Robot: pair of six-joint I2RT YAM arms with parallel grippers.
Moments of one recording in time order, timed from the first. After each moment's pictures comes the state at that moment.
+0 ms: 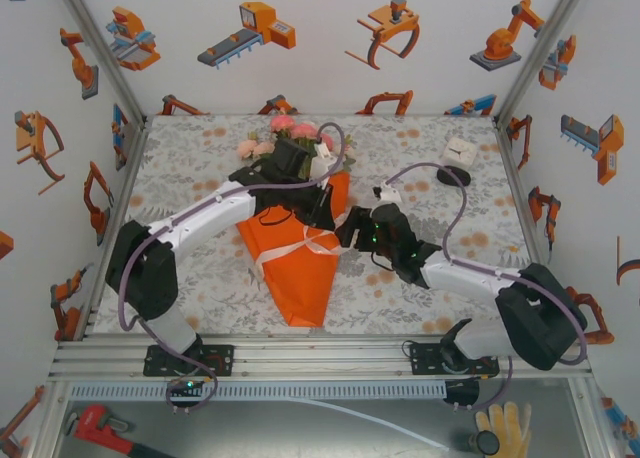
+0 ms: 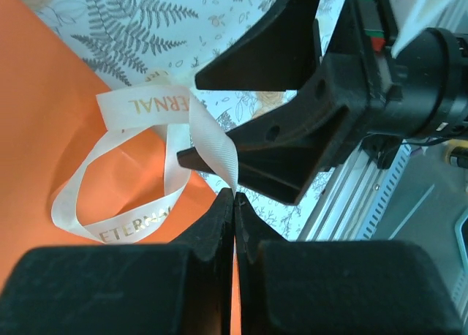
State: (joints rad) left arm -0.73 1.70 1.35 -0.50 0.55 -0.11; right arm 0.70 1.35 0.55 0.30 0.08 0.62
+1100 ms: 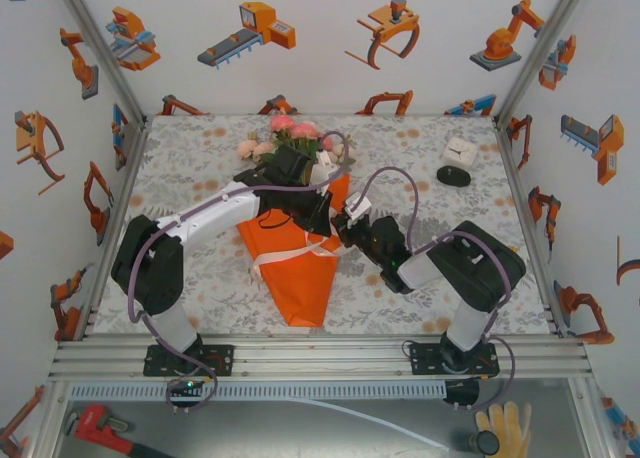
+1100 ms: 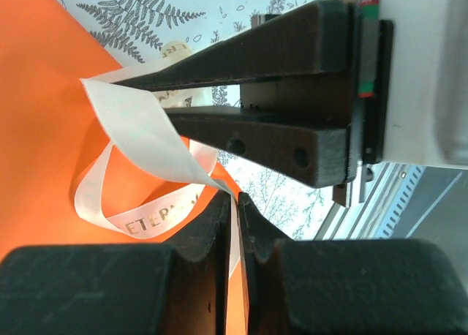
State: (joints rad) left arm -0.73 1.73 1.33 -0.52 0.54 -0.05; right arm 0.70 1.75 0.46 1.20 -0.04 -0.07
